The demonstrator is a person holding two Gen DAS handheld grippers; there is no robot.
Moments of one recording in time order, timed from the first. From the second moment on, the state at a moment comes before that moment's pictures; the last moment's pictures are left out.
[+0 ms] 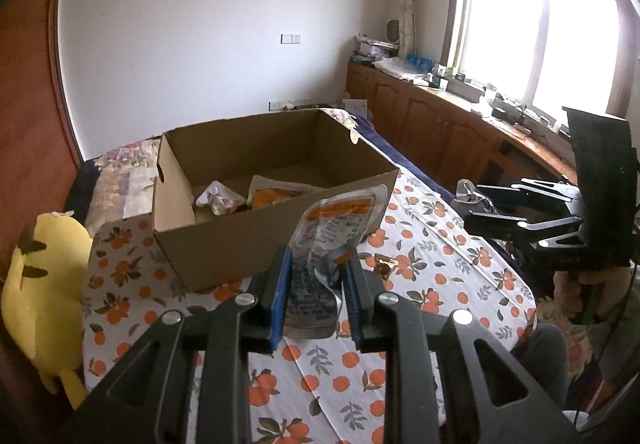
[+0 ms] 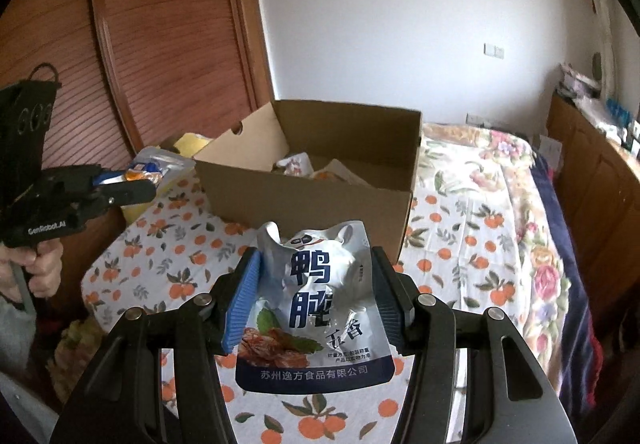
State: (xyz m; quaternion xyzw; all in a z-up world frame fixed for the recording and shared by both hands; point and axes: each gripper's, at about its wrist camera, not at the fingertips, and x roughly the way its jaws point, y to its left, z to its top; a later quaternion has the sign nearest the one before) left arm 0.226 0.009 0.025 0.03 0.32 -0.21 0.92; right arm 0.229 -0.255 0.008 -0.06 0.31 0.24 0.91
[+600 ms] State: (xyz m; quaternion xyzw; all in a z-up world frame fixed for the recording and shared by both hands) left arm 0.280 0.007 0.039 0.01 0.29 -0.22 0.93; right arm 0.277 -0.253 0.039 -0.04 0.27 0.26 0.93
